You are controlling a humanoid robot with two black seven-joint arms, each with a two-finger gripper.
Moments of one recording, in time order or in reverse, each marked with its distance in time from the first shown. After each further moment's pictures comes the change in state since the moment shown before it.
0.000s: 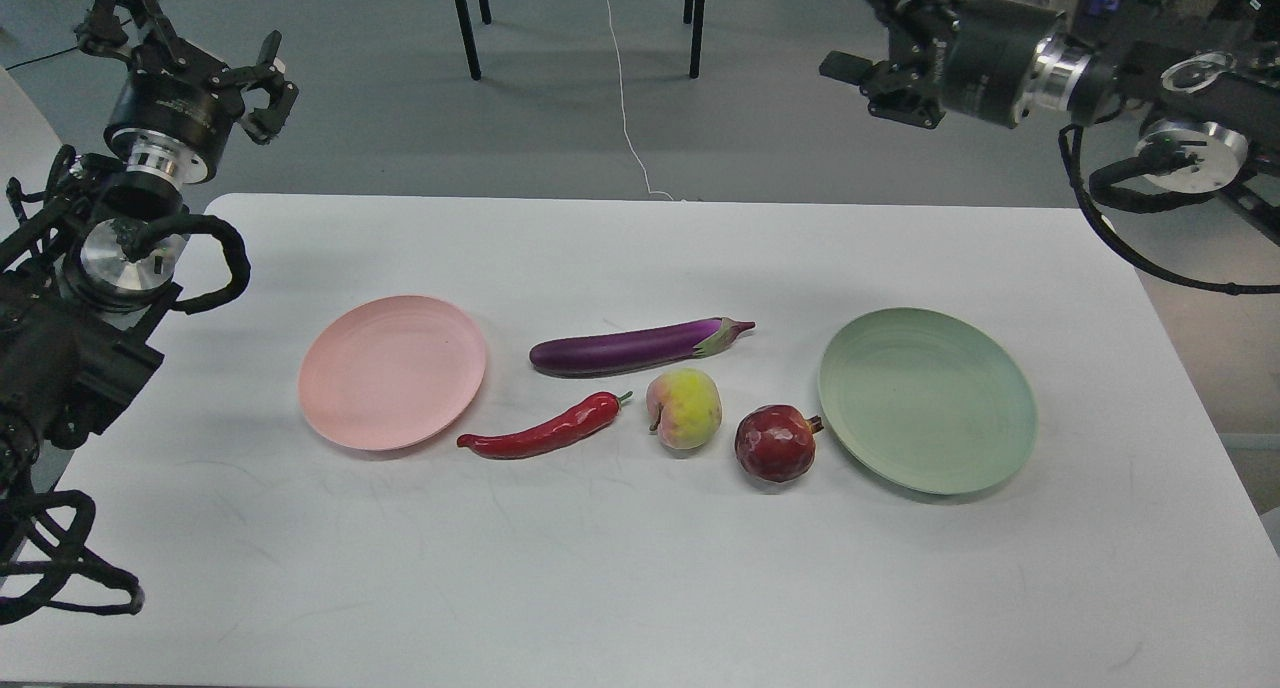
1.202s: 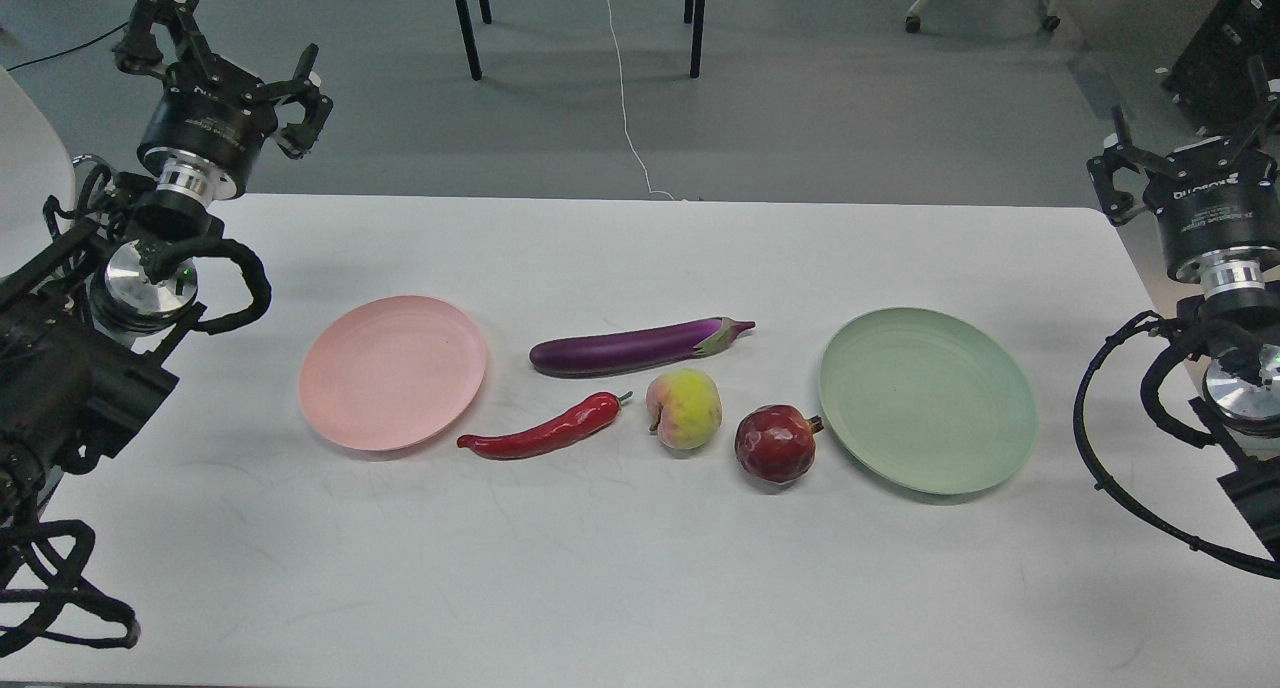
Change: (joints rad) left arm 0.062 0.011 -0.018 -0.103 -0.014 0.006 -0.007; right arm -0.965 0.024 1.295 -0.124 0.523 -0.027 -0.002
